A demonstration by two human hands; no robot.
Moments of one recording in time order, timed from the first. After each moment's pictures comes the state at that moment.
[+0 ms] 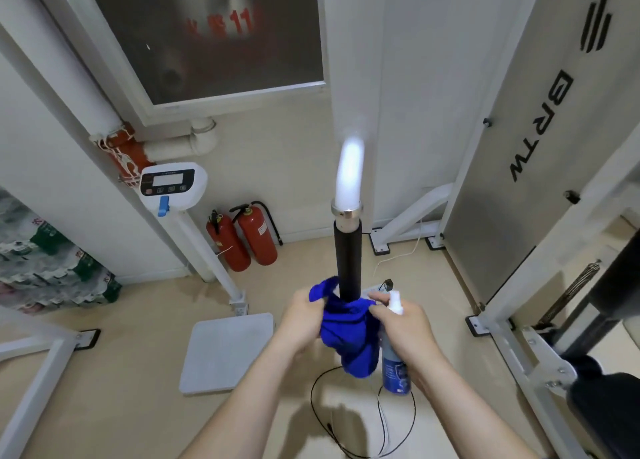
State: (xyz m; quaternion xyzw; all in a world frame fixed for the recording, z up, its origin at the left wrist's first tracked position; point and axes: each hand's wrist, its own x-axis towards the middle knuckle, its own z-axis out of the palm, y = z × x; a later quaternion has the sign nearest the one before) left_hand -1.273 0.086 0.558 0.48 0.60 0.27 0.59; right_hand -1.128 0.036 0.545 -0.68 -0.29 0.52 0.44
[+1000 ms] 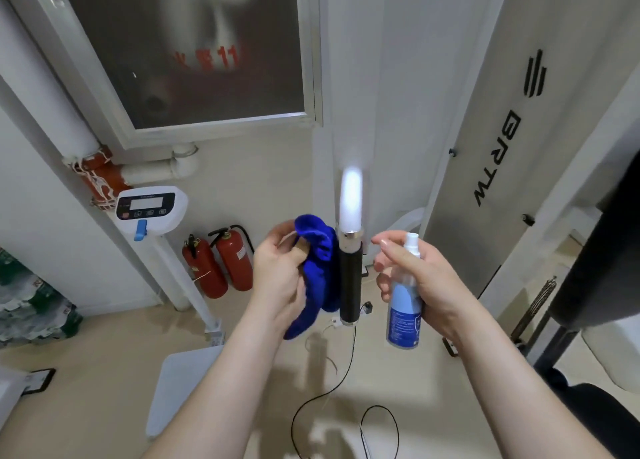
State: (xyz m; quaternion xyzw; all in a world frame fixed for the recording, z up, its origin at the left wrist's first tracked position) left_hand -1.261 0.118 0.646 0.35 0.42 0.55 0.63; right_hand -1.085 0.047 0.656 -0.48 -0.38 0.56 0.55
